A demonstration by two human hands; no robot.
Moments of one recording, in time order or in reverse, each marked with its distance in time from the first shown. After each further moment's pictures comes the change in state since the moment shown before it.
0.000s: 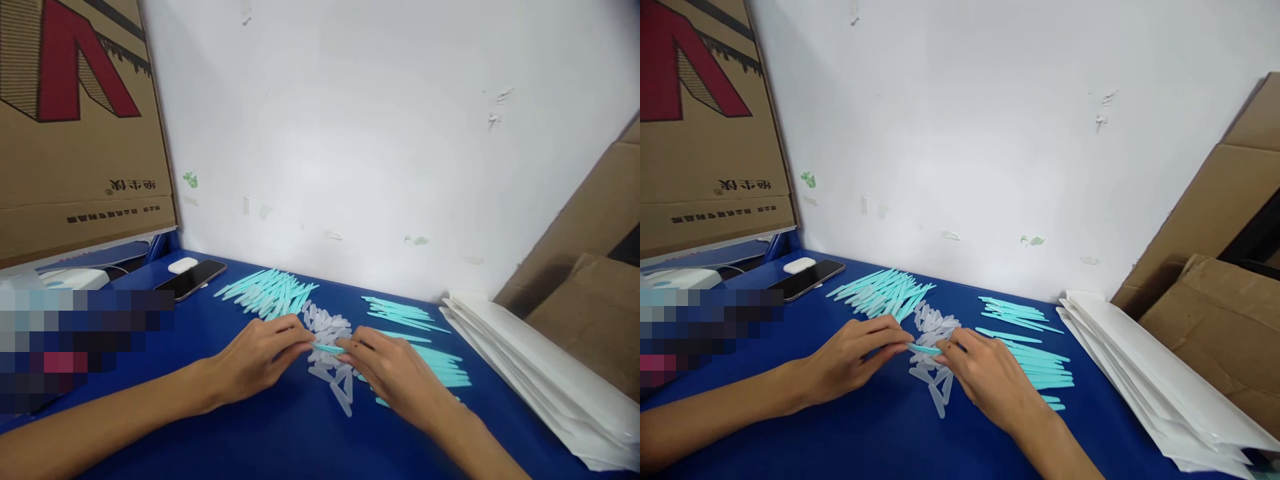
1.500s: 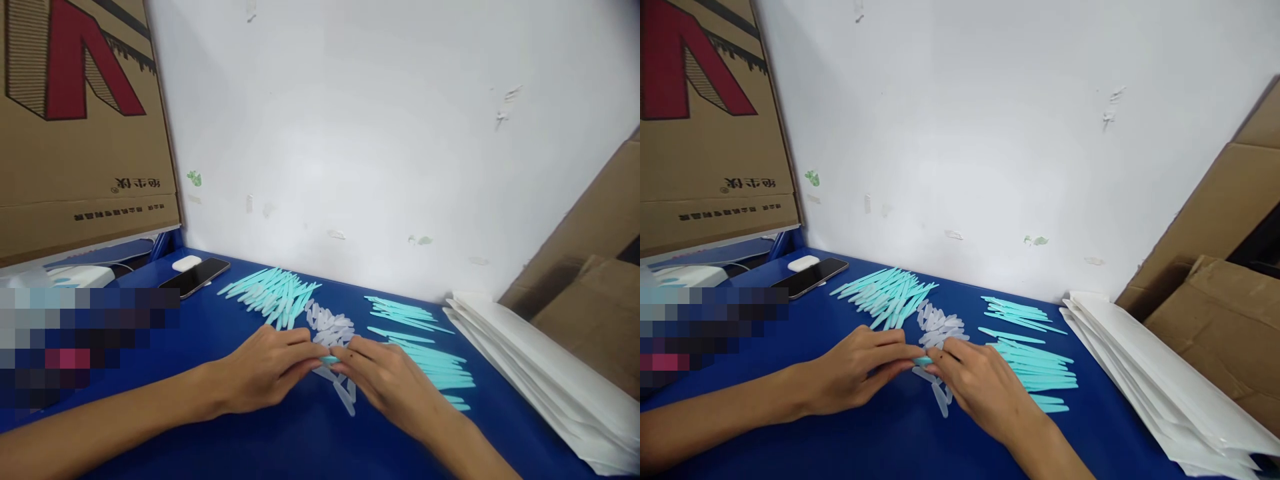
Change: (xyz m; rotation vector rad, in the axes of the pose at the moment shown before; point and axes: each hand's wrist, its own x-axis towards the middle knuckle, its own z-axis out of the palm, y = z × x) left_hand 0.002 0.018 -0.006 0.016 -0.178 0.006; right_hand 0.002 -0.011 0.007 0.023 0.025 -0.037
